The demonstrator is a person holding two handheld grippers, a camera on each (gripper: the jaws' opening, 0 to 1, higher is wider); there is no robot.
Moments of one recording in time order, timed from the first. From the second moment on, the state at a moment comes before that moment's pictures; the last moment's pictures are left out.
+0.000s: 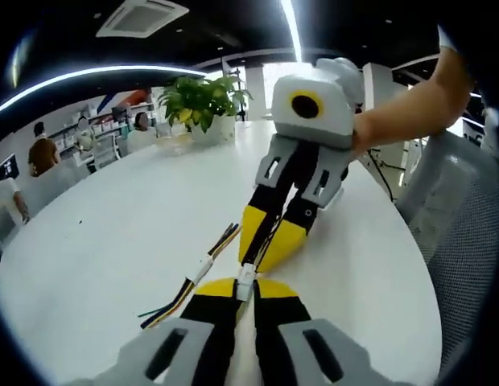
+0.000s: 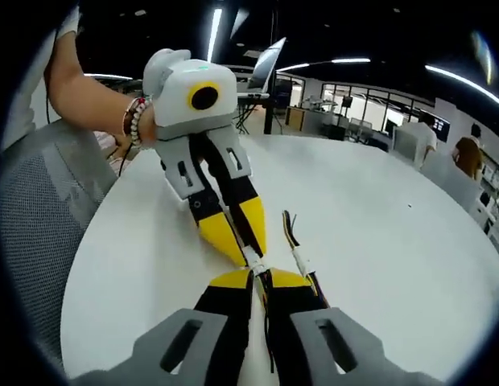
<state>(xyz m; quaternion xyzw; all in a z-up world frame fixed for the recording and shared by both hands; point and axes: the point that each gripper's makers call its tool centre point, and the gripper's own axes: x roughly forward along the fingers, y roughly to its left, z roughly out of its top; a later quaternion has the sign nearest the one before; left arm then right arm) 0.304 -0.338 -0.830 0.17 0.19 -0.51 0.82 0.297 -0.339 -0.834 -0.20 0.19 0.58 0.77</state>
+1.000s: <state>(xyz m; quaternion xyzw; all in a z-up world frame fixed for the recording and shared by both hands) 0.312 -0.333 -0.829 0.14 0.21 -0.48 0.84 0.306 -0.343 -0.835 -0.17 0.21 0.55 0.79</state>
